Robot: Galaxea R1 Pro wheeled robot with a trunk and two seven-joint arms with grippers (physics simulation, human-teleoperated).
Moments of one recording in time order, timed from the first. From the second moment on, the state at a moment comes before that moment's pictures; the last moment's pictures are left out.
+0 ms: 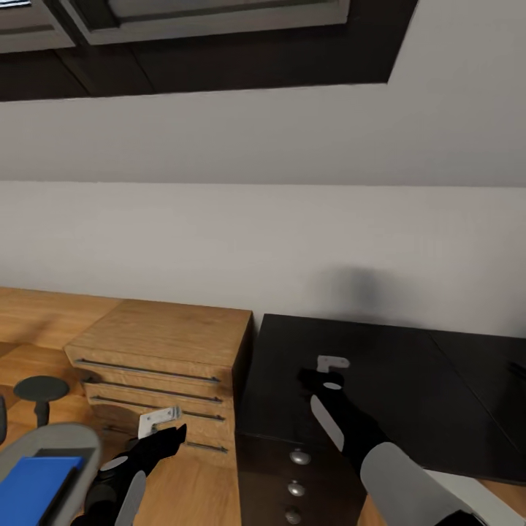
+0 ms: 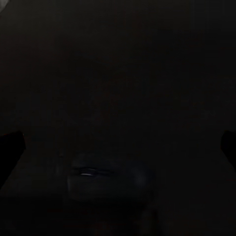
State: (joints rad) left arm -0.11 -0.04 0.02 -1.47 0.21 0.63 0.21; right arm -0.70 0.09 0.34 -0.63 -0.37 0.21 -0.41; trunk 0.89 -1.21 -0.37
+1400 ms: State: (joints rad) left arm -0.11 -0.05 0.05 -1.56 0.22 0.63 0.21; right arm -0.70 0.09 0.34 -0.57 -0.38 0.25 -0.38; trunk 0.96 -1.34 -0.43
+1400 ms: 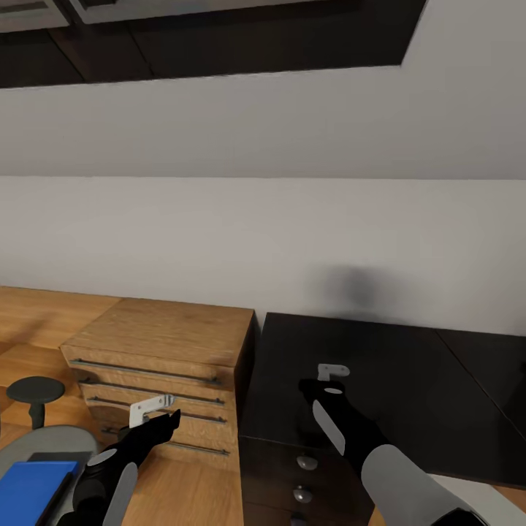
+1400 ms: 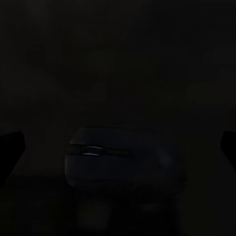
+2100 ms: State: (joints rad) left arm -0.11 -0.05 0.05 -1.56 0.22 0.63 0.21; right arm -0.70 0.09 0.34 -0.57 -0.38 0.25 -0.38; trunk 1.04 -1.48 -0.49
